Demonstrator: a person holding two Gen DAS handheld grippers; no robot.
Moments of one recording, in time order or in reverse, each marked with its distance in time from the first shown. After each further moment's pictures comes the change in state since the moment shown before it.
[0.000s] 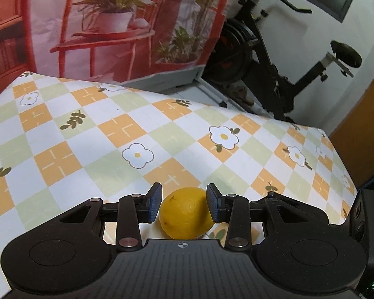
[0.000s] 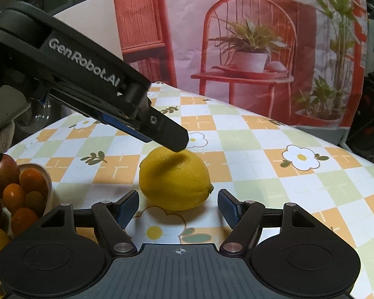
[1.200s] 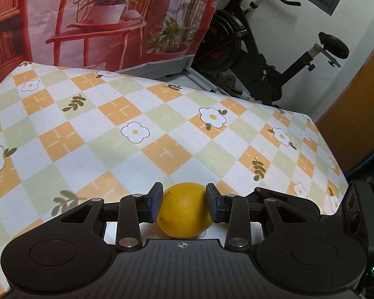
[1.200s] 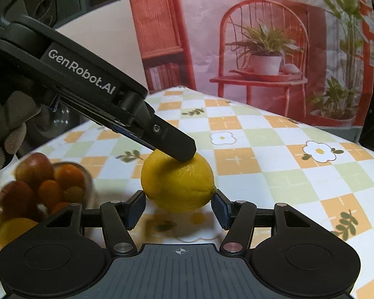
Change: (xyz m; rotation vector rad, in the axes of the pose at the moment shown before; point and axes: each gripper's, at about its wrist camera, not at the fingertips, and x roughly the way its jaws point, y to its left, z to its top) left arm -0.036 0.003 -0.023 0.013 0.044 -0.050; right arm -0.023 0.029 -0.011 0.012 -0.036 0.081
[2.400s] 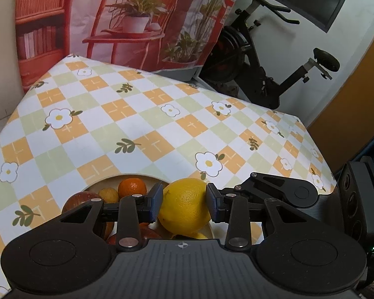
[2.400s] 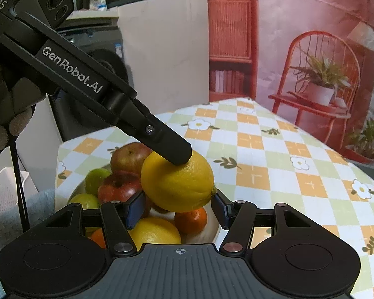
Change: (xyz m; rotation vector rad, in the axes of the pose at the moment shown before) left arm -0.111 0.032 -0.074 -0.061 -0.057 0.004; right arm -0.033 0.131 0.010 -0.221 0.053 0.102
